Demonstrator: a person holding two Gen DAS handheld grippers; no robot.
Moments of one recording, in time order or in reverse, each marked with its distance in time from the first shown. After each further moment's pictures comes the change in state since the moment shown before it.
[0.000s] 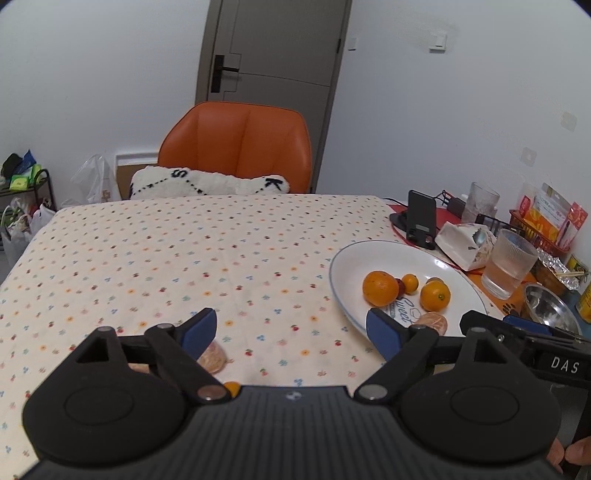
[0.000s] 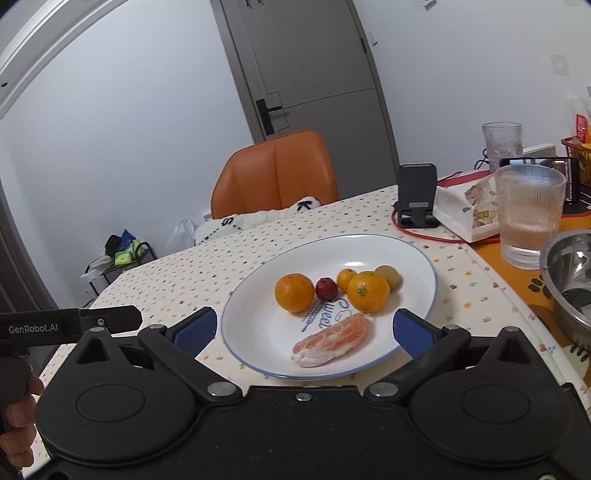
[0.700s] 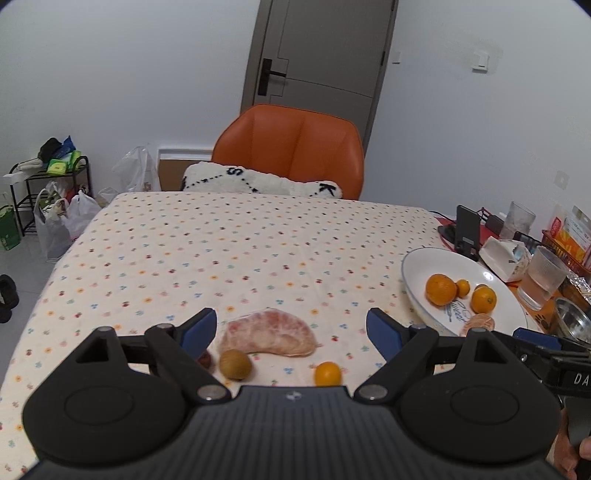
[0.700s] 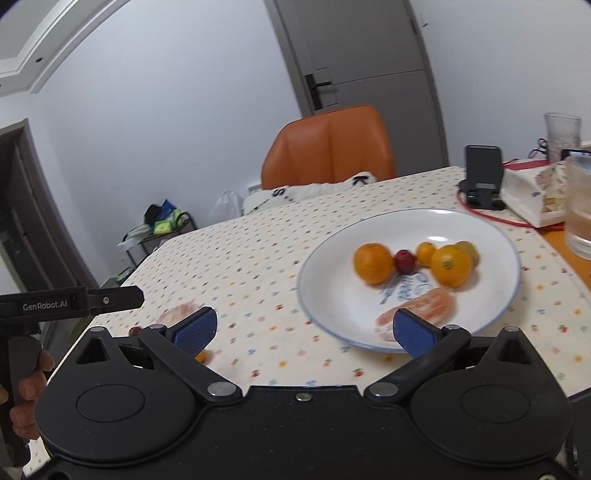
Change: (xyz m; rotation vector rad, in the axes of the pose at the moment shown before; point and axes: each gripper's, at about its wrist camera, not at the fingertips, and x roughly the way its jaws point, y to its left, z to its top) left arm -0.030 0.062 -0.014 -0.072 -0.025 0.092; right arm 0.013 0.044 -0.011 -0.064 0.085 0.132
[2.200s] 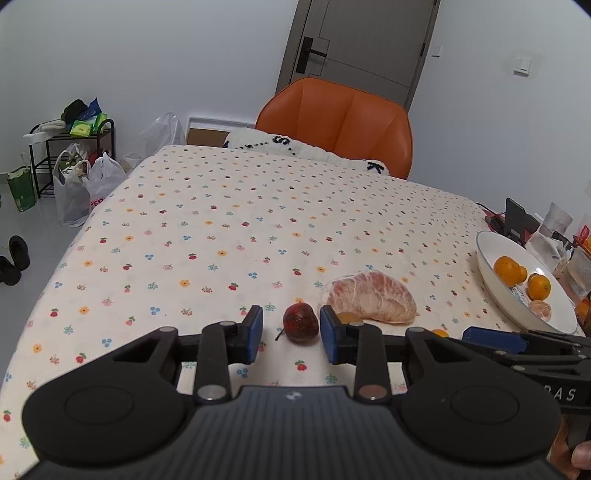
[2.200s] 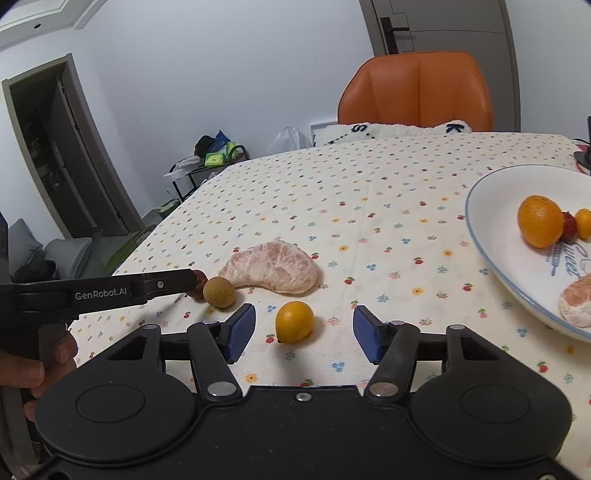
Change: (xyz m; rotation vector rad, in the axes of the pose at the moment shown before) left arm 0.026 0.079 -0.028 -0.088 0.060 0.037; right arm 0.079 0.083 -0.021 -0.116 0.194 0.145
